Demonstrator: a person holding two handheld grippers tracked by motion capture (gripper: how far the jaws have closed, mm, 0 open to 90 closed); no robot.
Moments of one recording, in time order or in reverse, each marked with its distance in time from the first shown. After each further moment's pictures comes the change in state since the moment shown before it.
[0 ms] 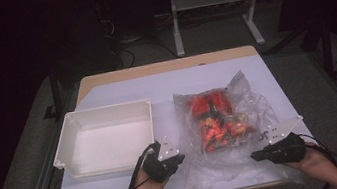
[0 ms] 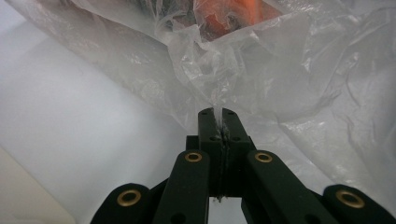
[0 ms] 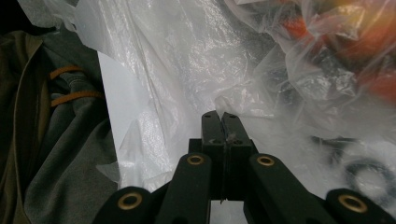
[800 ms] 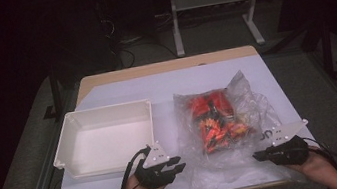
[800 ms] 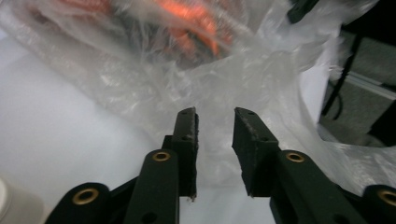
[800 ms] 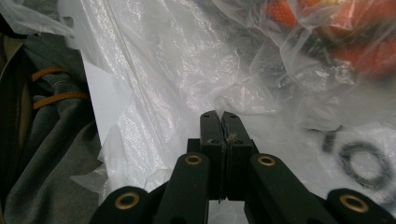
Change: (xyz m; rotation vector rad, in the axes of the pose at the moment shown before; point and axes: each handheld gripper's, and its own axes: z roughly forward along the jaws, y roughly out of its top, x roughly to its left) left arm -0.001 -0.007 -0.027 -0.119 -0.131 -0.036; right arm 0.001 -0.013 0.000 -0.027 -0.057 0.024
